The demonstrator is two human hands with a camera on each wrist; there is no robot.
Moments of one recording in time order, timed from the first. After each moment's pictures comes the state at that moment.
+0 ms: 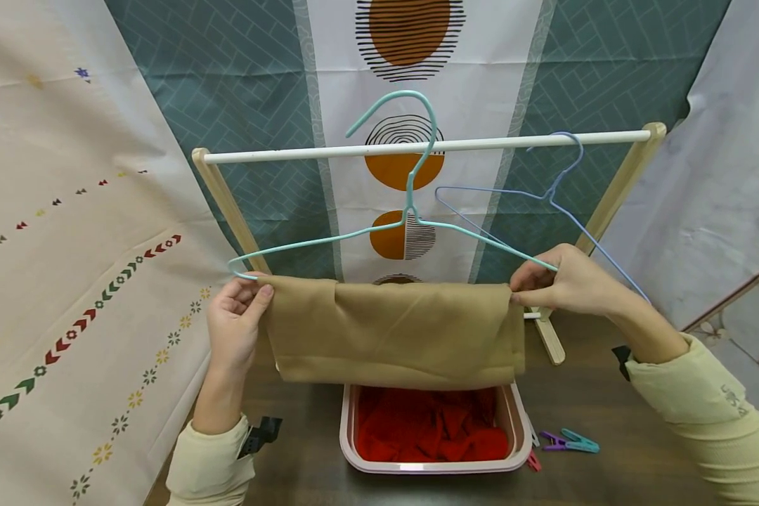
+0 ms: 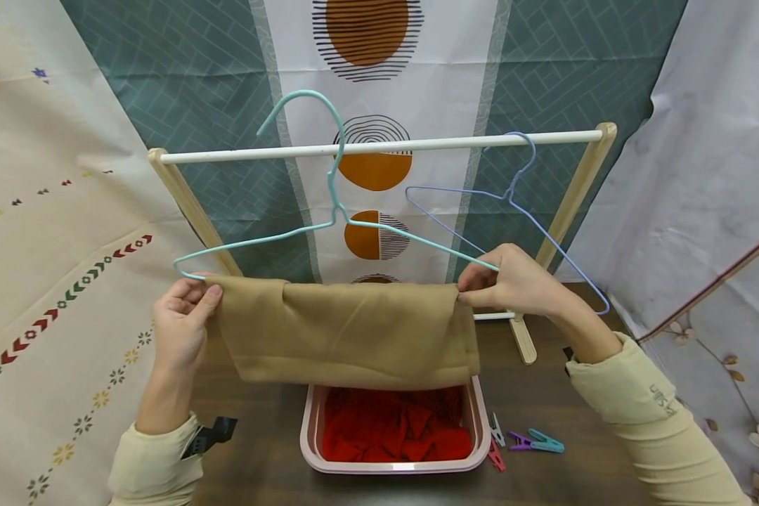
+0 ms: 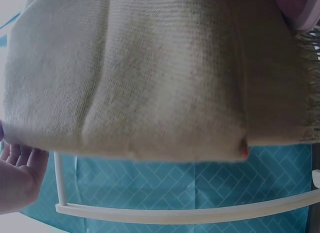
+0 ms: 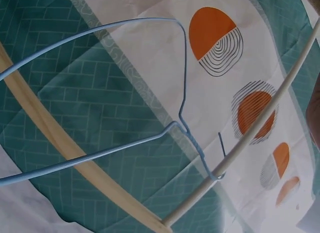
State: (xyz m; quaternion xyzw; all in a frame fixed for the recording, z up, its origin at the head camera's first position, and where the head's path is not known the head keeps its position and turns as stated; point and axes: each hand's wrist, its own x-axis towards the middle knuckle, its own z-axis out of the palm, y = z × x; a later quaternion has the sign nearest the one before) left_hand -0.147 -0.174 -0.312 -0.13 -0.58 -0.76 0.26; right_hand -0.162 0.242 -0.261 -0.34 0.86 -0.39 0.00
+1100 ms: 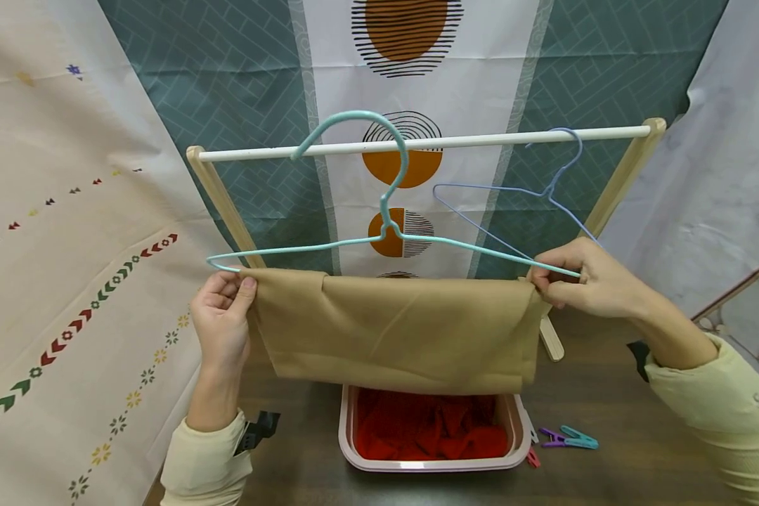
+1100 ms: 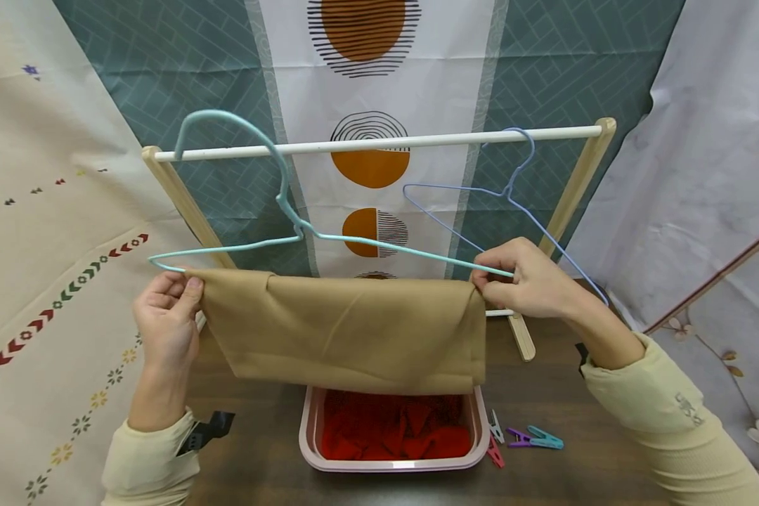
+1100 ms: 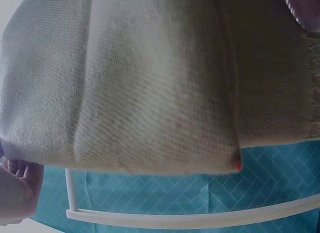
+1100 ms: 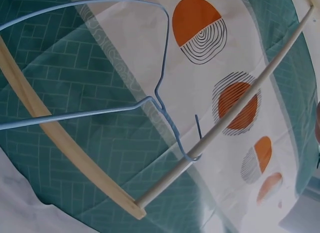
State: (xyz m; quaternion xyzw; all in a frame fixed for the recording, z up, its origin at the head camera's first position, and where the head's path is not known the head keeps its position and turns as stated) left_hand -0.145 -0.168 -0.298 -0.13 -0.51 -0.79 0.31; right_hand -0.148 0.247 -0.244 -0.43 0.79 -0.44 -0.02
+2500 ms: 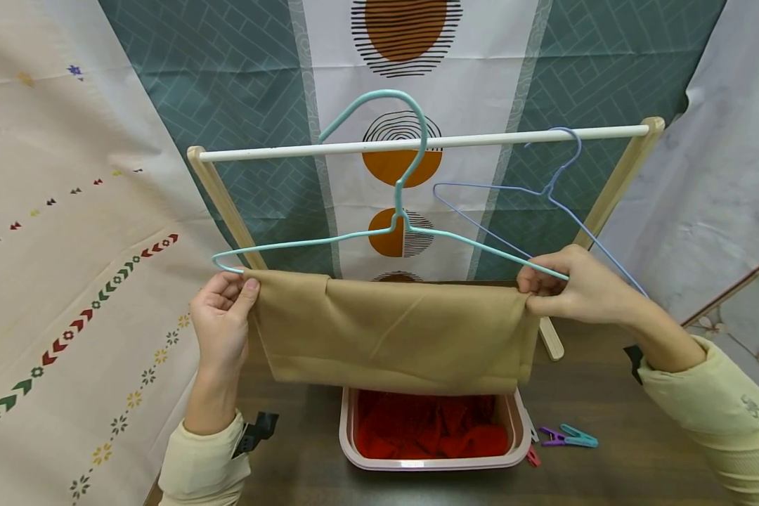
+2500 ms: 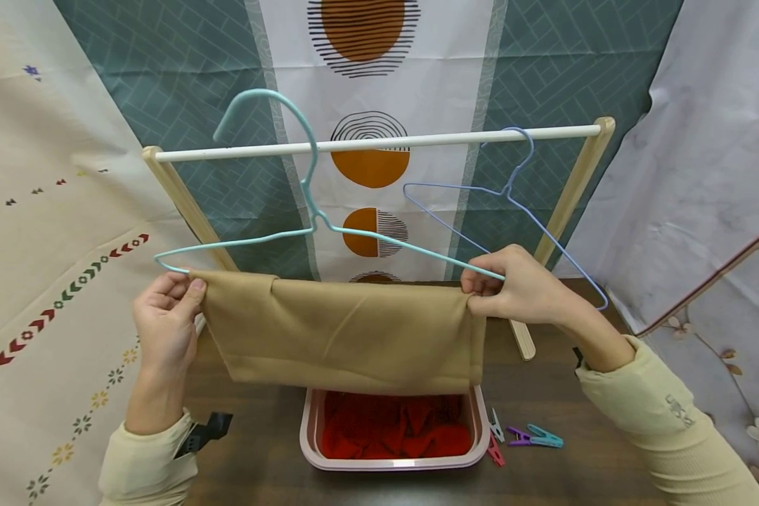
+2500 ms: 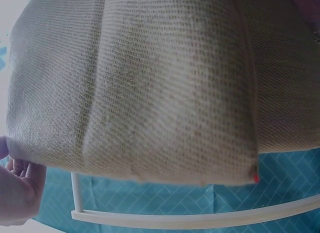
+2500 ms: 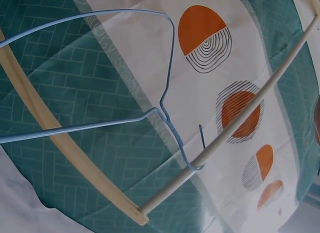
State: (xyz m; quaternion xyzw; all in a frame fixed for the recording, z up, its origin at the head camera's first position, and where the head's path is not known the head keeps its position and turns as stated) left_hand -0.140 -0.171 -0.294 -0.11 -0.55 -0.78 0.29; right_hand -0.148 0.242 -0.255 -0.40 0.83 -0.38 -0.07
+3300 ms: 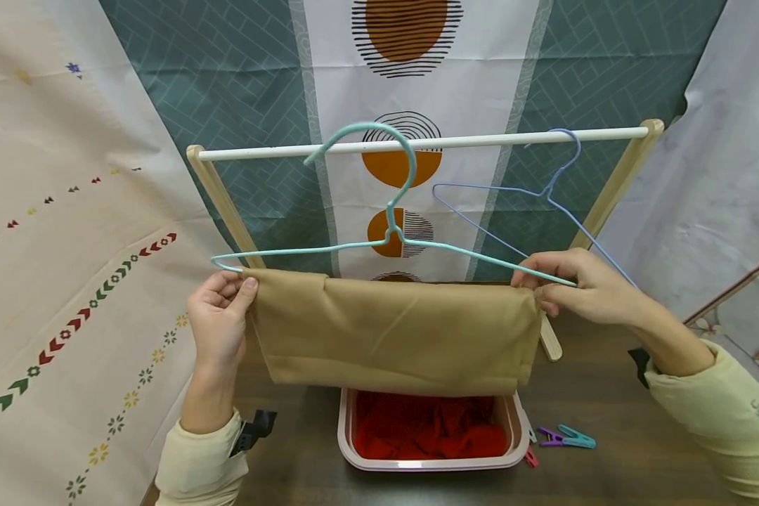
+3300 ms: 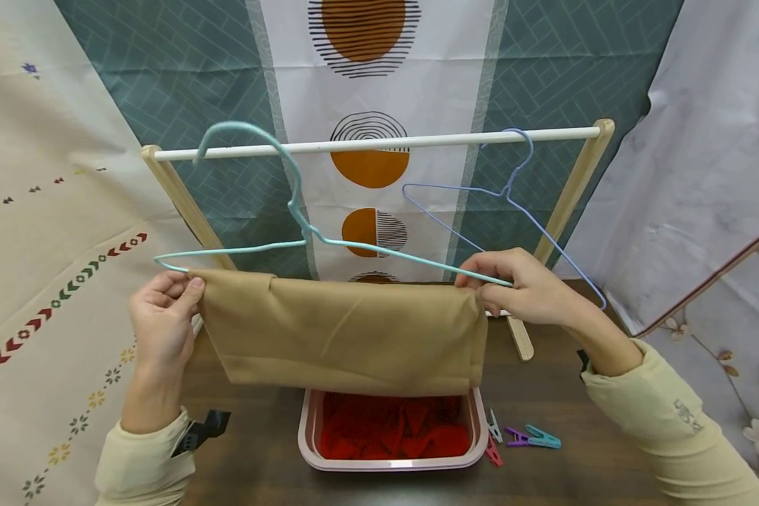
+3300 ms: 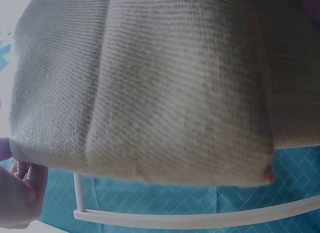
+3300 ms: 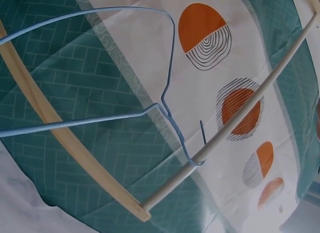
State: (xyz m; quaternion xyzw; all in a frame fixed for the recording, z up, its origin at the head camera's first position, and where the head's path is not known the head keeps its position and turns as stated) left_hand -0.142 -0.172 -0.292 -0.08 -0.56 -0.77 0.30; right_hand -0.147 0.246 -0.252 -0.43 0.79 -0.43 -0.01
